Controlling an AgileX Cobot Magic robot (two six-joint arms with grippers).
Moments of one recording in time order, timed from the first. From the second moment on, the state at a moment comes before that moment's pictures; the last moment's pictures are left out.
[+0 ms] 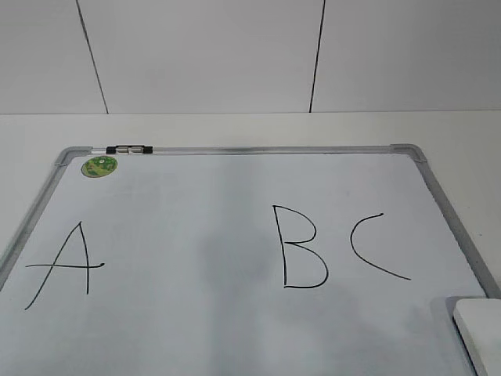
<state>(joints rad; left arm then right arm) 0.03 0.01 -0.53 -0.09 1.12 0.17 0.11 -0.02 -0.50 0.07 1.14 -0.15</state>
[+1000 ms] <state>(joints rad) 0.03 0.01 -0.53 -0.09 1.12 0.17 0.11 0.15 -0.56 0.07 1.13 -0.03</state>
